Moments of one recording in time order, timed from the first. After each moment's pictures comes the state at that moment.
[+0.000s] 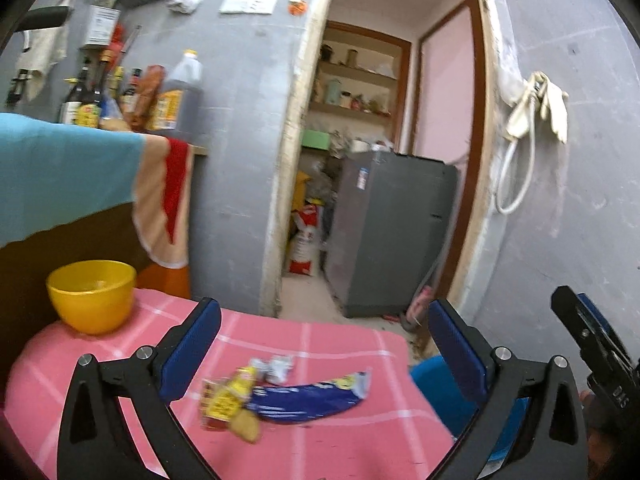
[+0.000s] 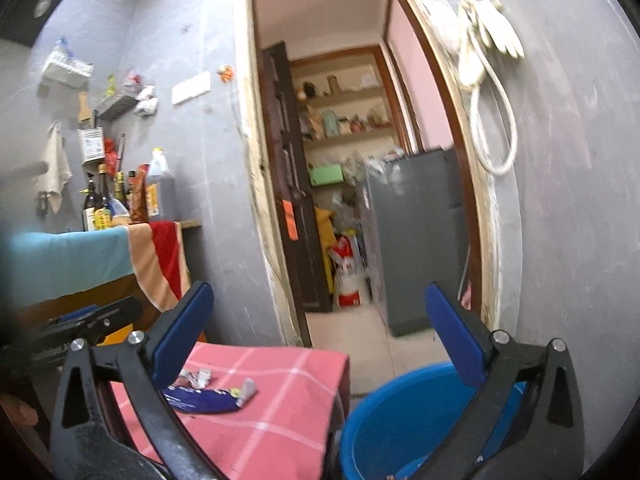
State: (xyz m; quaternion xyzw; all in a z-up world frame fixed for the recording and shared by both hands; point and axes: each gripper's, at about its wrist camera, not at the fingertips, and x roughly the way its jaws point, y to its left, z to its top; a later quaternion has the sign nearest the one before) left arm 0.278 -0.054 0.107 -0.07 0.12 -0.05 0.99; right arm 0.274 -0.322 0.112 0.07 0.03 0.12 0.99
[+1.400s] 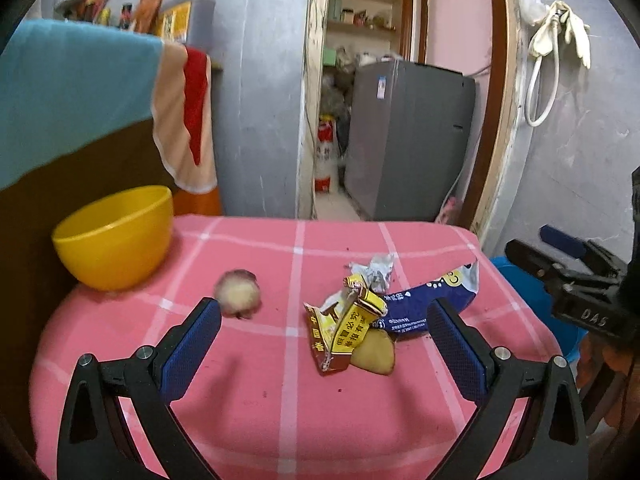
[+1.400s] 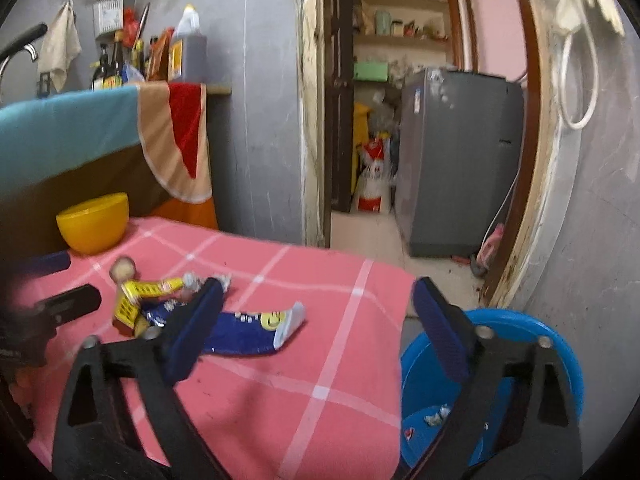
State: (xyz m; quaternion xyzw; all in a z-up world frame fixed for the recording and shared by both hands) left arm 0.317 0.014 0.035 -0.02 0.28 -0.07 0.96; right arm 0.359 -0.223 0.053 -0.04 0.24 0.17 0.96
